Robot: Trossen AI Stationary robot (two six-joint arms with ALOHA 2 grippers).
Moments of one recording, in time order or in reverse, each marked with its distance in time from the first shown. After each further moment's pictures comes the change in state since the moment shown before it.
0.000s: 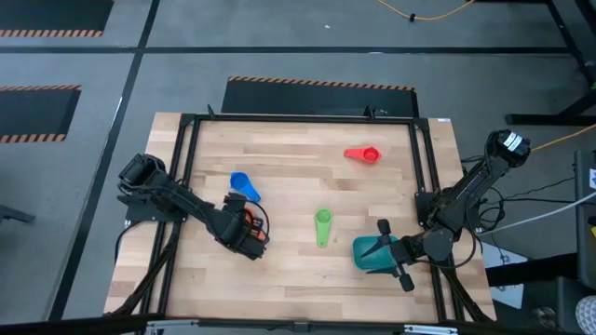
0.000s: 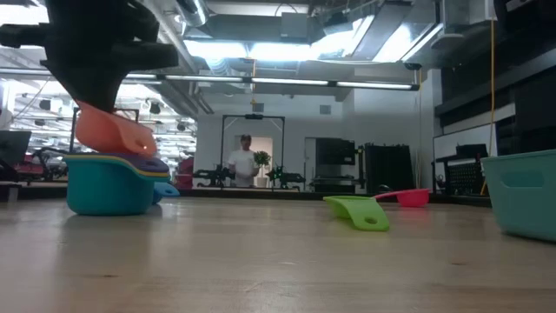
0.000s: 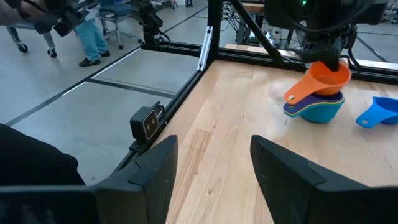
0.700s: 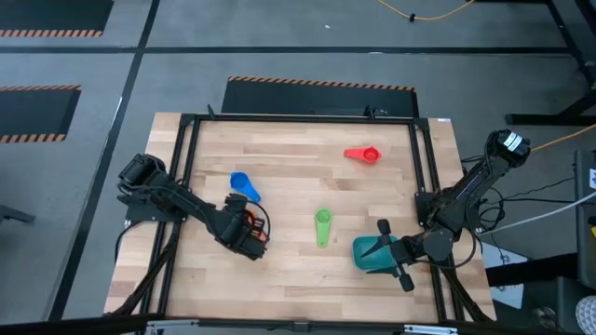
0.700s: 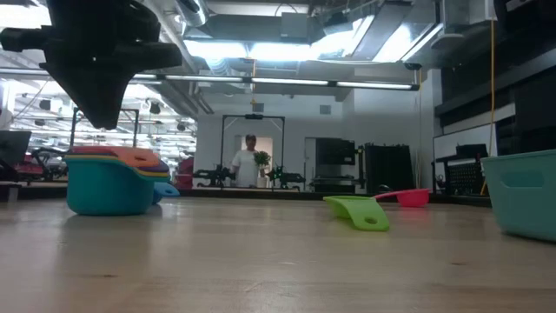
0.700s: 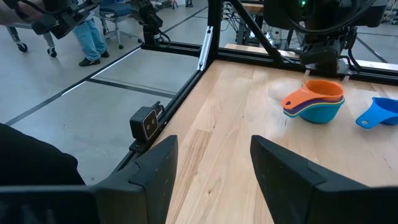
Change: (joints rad) left arm 0.002 0.000 -0.006 0.034 -0.008 0.002; right arm 0.000 0.000 0.000 0.000 0.000 -0.003
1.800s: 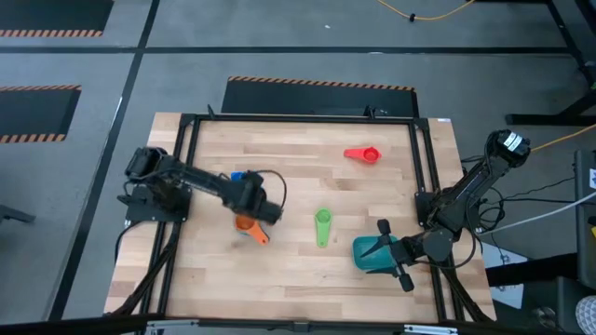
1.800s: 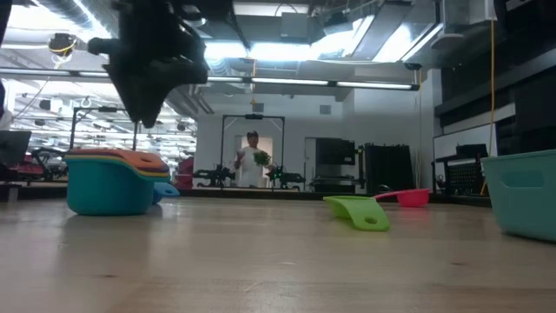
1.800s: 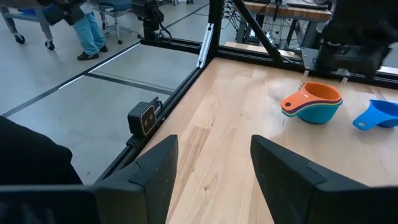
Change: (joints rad) left arm 0.265 0.000 0.081 -0.063 0.012 0.553; right arm 0.000 0.000 0.000 -0.012 0.001 -0.025
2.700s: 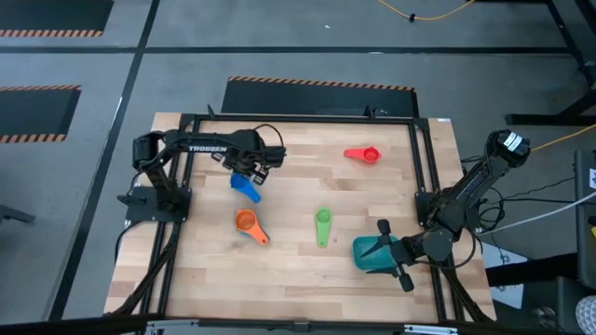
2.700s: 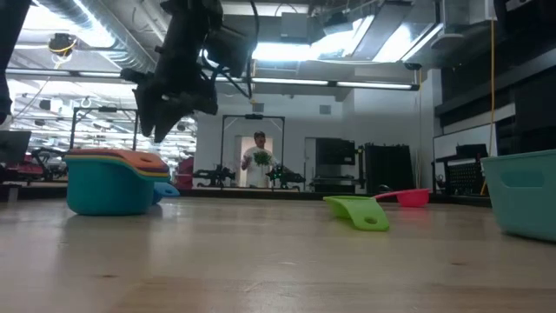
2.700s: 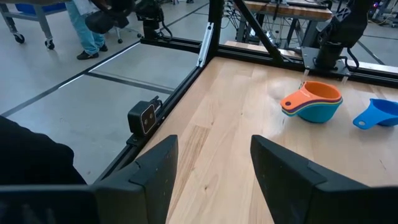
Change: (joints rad) left arm 0.454 0.000 0.006 0.014 0.148 0.343; right arm 0.000 0.000 0.000 -0.004 0.000 0.003
